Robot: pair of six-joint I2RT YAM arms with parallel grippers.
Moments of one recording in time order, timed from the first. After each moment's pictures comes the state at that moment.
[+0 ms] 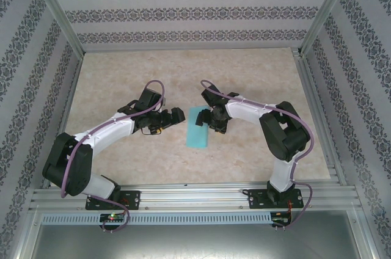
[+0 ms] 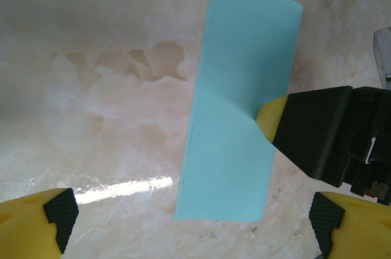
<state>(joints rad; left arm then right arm) -0.44 1.45 0.87 -0.39 0.34 -0.79 0.60 1.86 1.18 -0.63 -0.17 0.88</state>
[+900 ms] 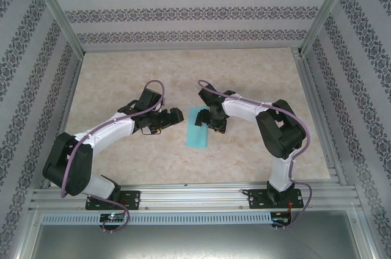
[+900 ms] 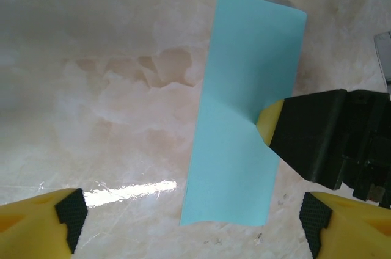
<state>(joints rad) -0.44 1.45 0.87 -0.39 0.31 -0.79 0.61 1.91 1.24 -0.70 -0.14 0.88</state>
